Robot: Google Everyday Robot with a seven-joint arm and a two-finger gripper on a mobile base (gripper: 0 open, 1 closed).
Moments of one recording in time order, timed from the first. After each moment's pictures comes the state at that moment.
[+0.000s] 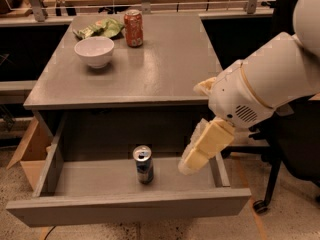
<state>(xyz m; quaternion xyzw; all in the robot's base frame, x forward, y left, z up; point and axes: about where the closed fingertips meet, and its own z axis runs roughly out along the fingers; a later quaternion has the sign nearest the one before) 0.406 -0.059 0.916 -0.59 0.75 0.16 0.26</state>
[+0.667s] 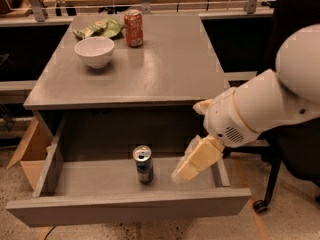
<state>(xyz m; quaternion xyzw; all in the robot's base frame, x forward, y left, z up) 0.412 -0.057 0.864 -0.55 0.77 0.19 0.27</state>
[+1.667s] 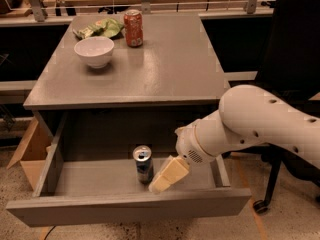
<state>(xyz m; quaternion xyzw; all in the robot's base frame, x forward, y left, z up) 0.440 -0.019 0.753 -0.51 0.79 0.21 0.25</state>
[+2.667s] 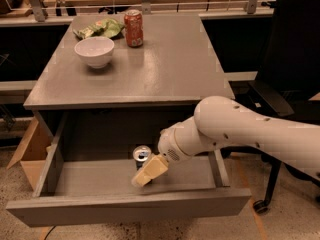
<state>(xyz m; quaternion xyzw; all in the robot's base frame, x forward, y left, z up) 0.473 0.026 0.713 -0.50 0.80 0.23 0.26</state>
